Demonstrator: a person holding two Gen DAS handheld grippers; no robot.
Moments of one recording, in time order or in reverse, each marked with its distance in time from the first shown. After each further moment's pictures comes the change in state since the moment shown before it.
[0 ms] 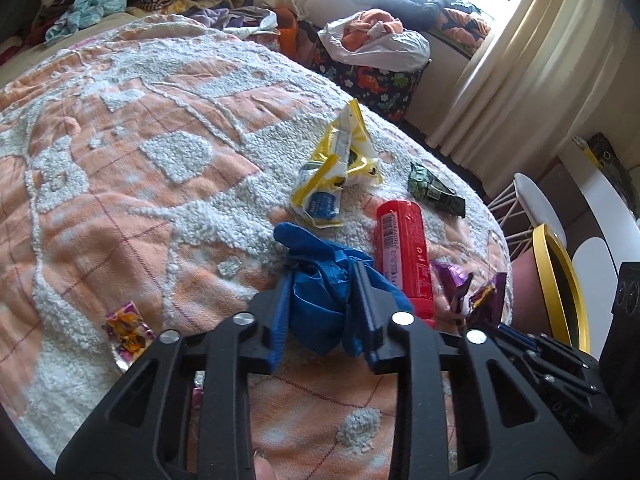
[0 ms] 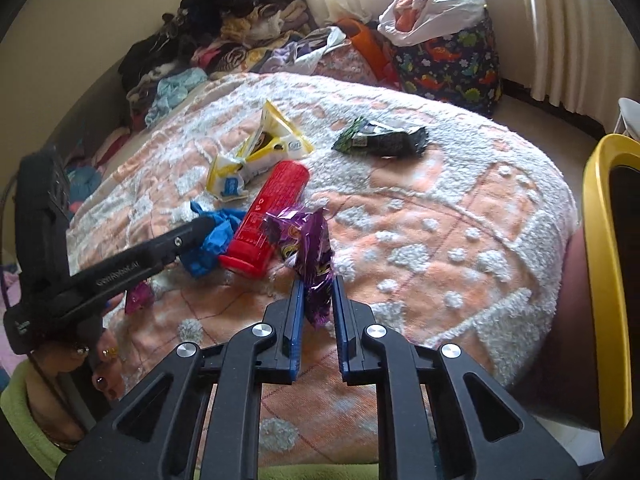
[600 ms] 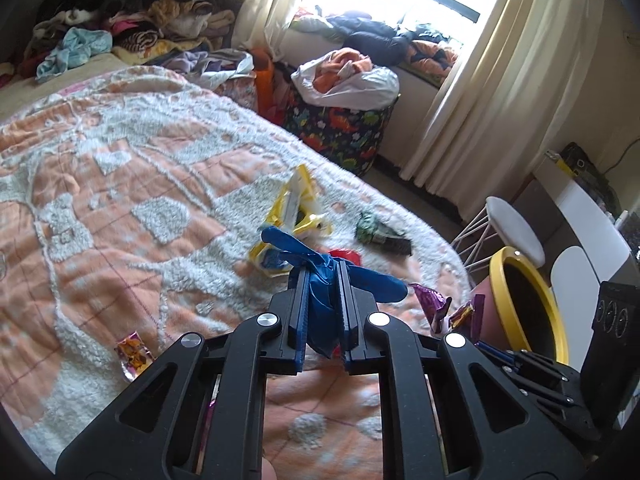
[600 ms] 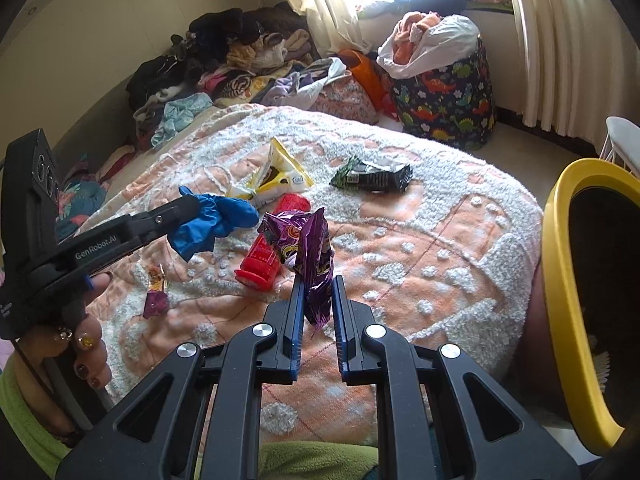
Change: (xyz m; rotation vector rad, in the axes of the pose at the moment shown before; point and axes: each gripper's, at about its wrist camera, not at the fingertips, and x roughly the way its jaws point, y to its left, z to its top) left arm -0.045 -0.030 0.012 0.052 -0.148 -0.062; right arm -0.041 0.001 -0.006 -0.026 -0.109 -0.010
